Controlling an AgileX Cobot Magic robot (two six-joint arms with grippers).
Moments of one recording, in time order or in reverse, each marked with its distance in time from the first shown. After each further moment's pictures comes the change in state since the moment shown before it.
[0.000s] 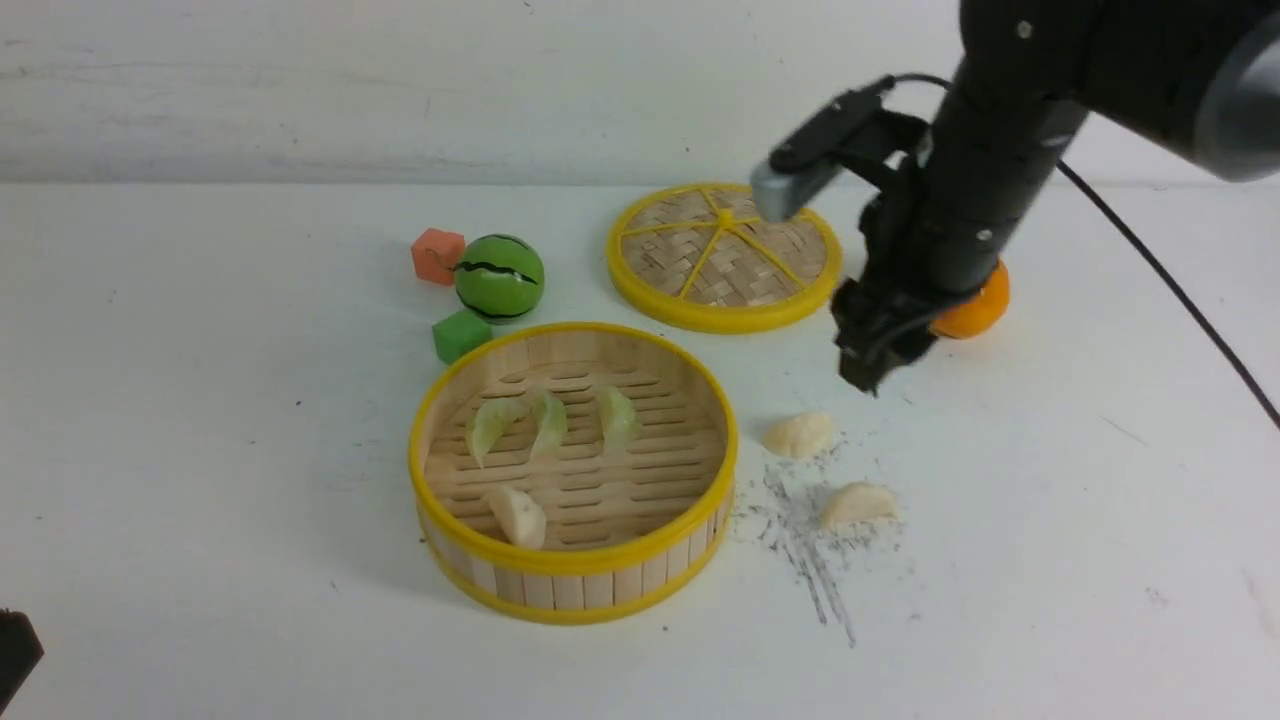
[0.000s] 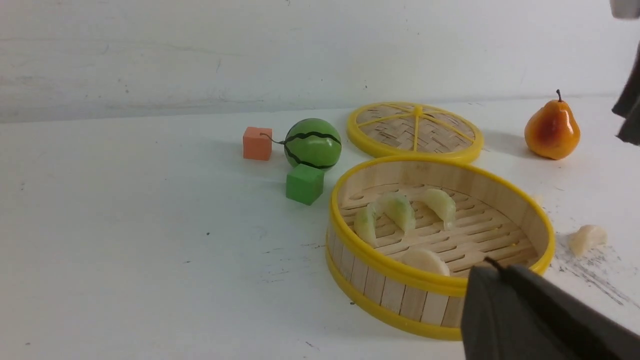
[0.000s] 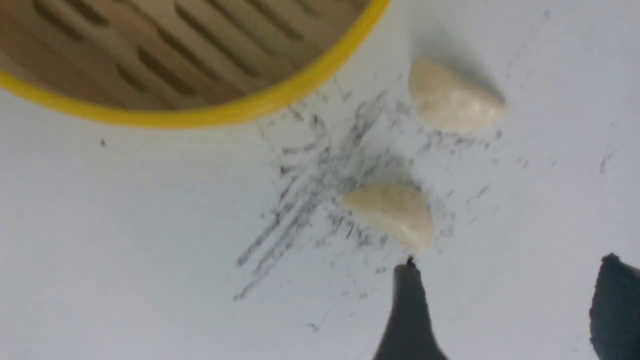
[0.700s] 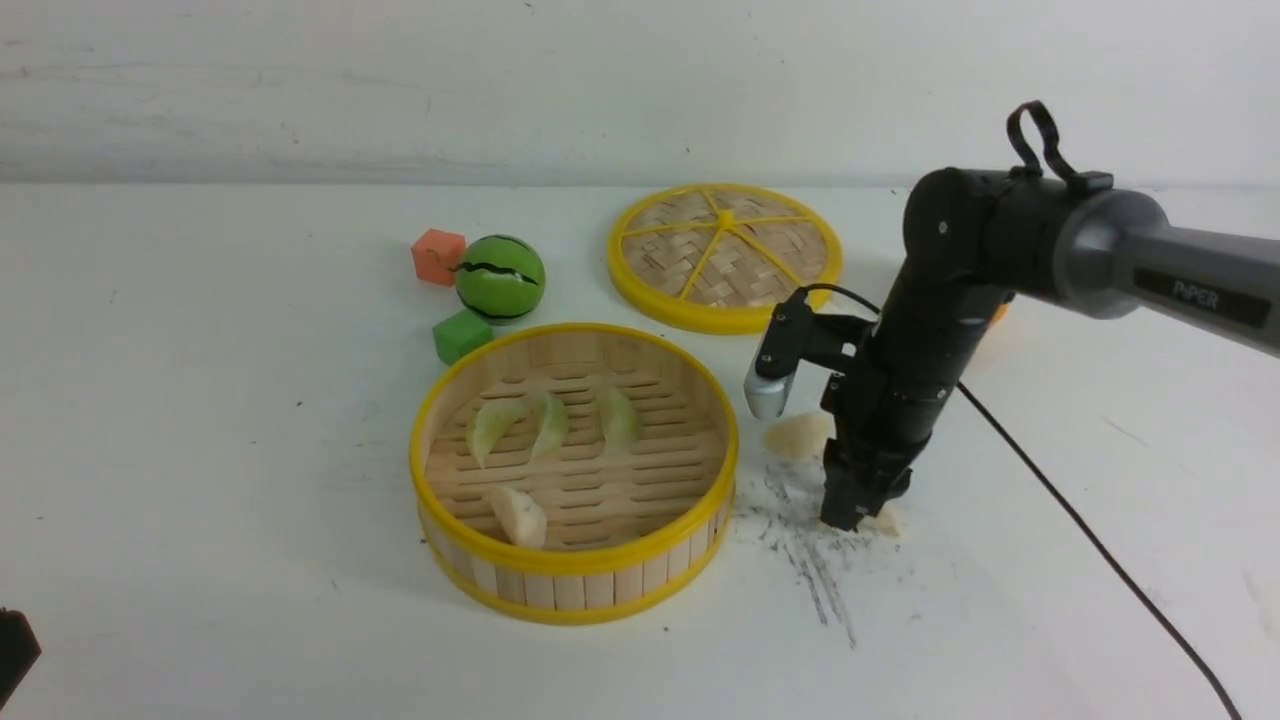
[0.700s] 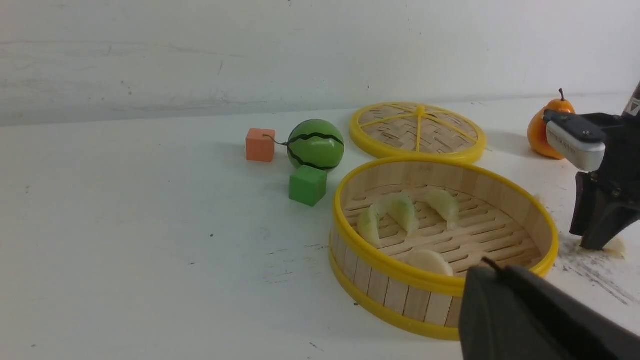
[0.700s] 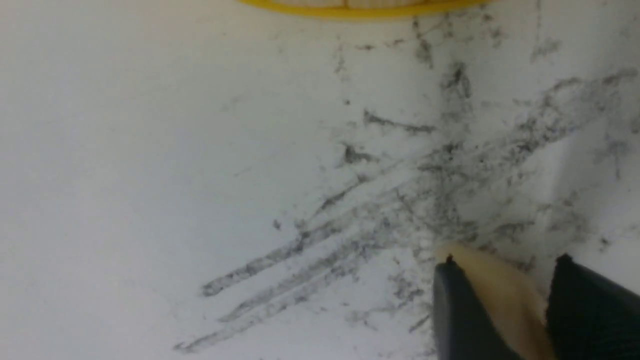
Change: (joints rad) right arm -0.039 0.234 0.078 0.131 -0.133 -0.431; left arm 0.000 0.000 0.000 0.008 -0.001 0.000
